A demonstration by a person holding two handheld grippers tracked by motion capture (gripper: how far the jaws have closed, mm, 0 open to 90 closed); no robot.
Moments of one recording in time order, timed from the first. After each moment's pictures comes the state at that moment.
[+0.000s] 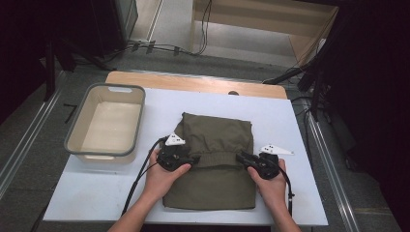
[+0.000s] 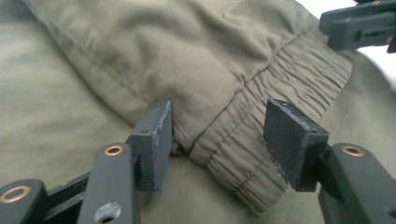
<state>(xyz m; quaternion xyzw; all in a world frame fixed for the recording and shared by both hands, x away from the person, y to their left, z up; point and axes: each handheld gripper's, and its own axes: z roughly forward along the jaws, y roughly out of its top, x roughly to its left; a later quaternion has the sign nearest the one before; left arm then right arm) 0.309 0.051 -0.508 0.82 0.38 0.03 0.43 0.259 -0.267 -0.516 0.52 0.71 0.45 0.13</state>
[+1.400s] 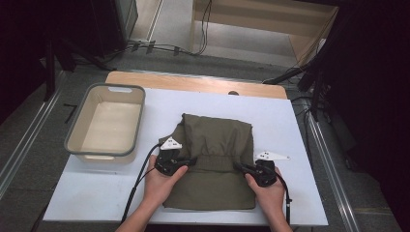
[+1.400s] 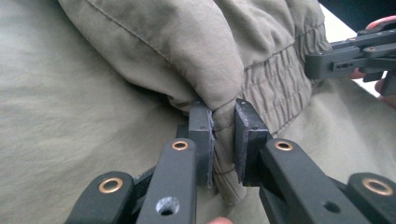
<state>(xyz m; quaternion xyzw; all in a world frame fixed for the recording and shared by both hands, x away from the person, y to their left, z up) 0.295 0.059 -0.509 0.80 0.38 0.00 0.46 0.244 -0.259 -0.522 0.51 0.73 0.44 0.08</state>
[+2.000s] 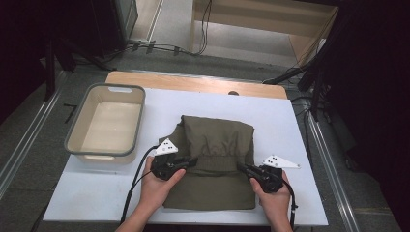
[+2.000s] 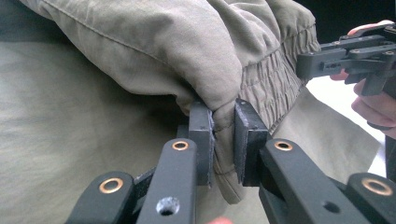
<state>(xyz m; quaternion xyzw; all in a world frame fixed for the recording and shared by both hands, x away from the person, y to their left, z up) 0.276 0.067 -0.490 0.79 0.34 0.01 0.51 0.218 -0.262 -0.501 0.48 0.72 0.48 0.13</state>
